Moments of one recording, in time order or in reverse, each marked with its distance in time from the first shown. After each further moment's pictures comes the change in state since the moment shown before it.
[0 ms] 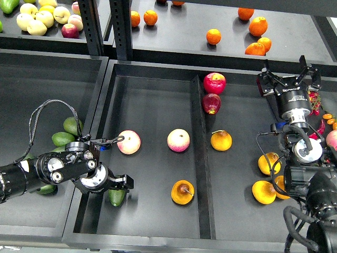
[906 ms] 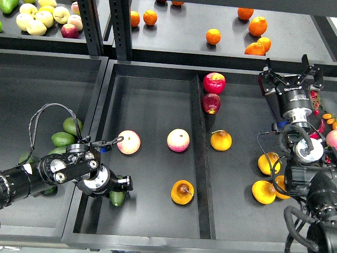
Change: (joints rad) left arm 0.025 -0.014 -0.060 0.054 -0.095 0.000 0.000; right arm -0.009 0.000 0.010 0.007 0.000 0.000 0.000
